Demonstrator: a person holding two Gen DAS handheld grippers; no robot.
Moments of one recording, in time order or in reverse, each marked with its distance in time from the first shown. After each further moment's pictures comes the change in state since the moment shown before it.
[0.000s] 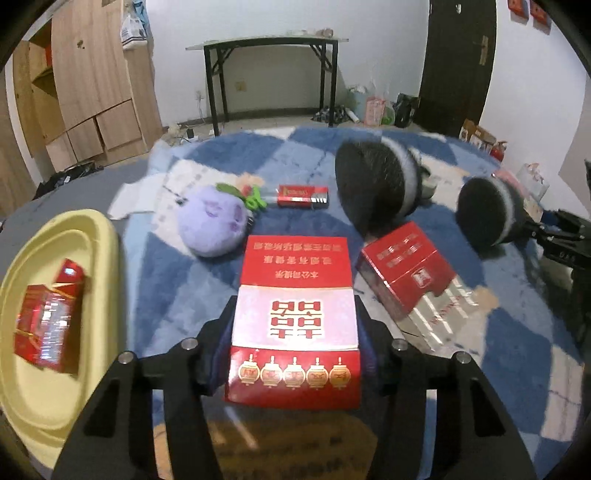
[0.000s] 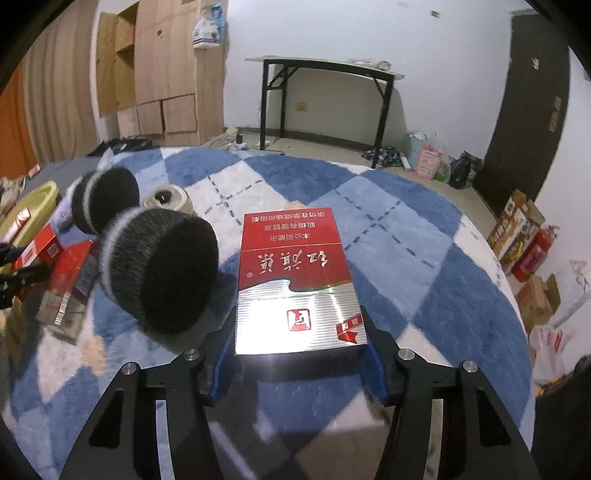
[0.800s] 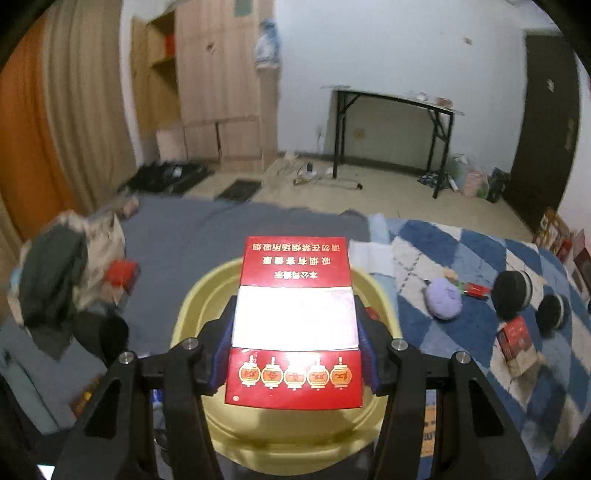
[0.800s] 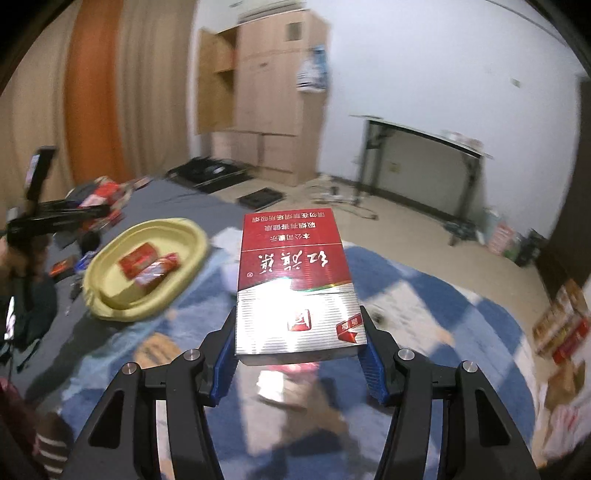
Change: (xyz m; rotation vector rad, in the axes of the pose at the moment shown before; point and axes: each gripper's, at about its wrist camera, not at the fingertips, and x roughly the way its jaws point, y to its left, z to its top) left arm -0.135 0.203 -0.008 -0.279 -0.148 0.290; right arm -0.151 0.163 0.069 -0.242 -0.157 0.278
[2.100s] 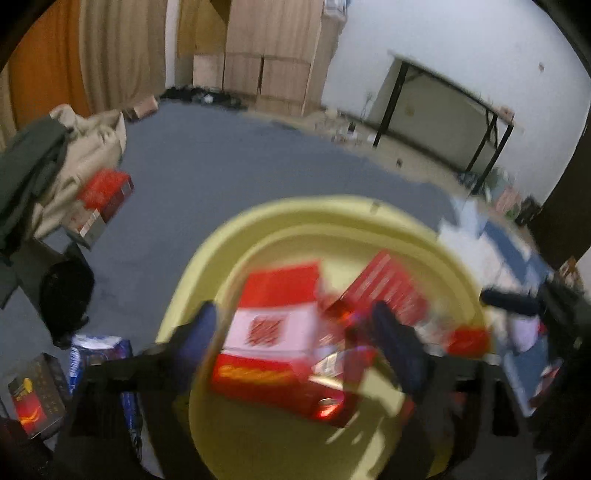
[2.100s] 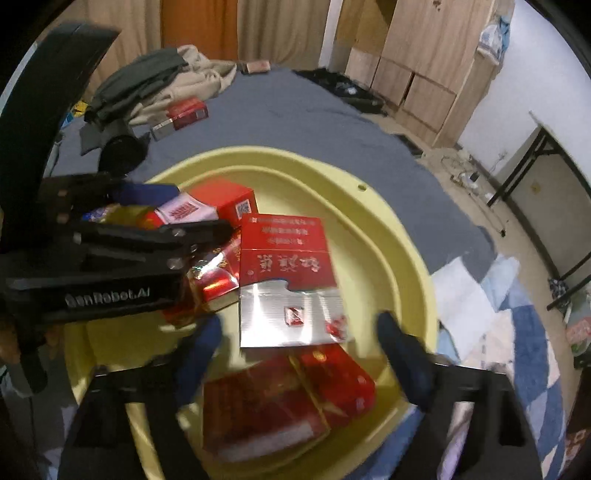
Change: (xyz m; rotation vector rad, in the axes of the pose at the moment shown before) left arm 0.100 0.070 -0.013 -0.239 0.137 0.026; right arm 0.300 0.204 0.112 -0.387 0.281 0.267
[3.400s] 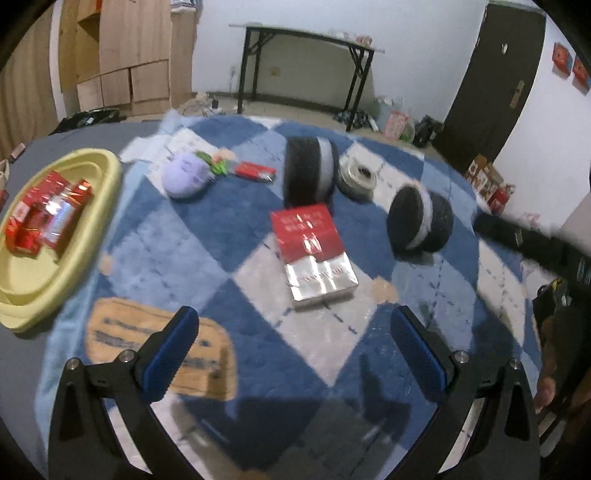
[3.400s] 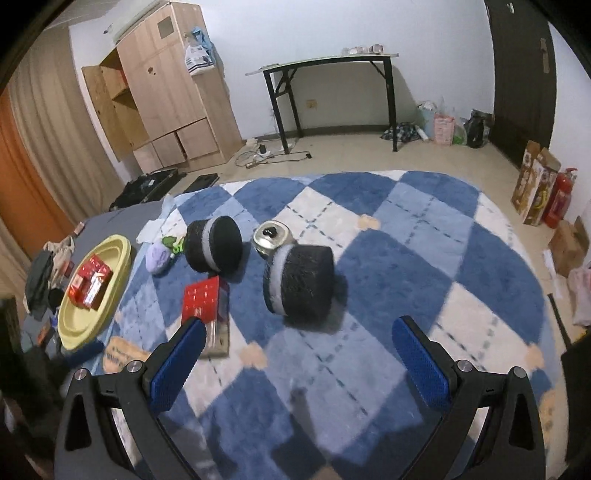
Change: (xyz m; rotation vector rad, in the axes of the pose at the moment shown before) left arm -0.095 -0.312 -0.191 0.303 0.120 -0.249; right arm -0.263 -0.146 -0.353 0.882 -0.188 -0.280
